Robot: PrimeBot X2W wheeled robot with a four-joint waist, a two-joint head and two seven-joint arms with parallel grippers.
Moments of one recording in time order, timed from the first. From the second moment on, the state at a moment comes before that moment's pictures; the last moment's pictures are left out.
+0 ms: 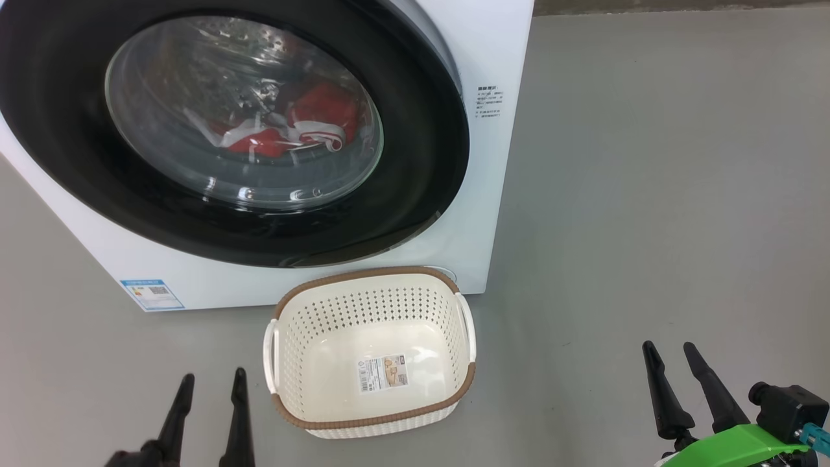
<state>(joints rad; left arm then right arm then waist) 0.05 0.04 -0.02 0.10 -0.28 0.01 -0.21 0.04 -0.10 0.01 0.28 0.55 0.13 -0.21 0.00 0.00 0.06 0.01</state>
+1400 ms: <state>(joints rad) 0.06 0.04 -0.02 0.13 -0.21 0.02 -0.25 0.02 -0.08 -0.01 0.24 0.55 0.13 -0.25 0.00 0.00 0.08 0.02</state>
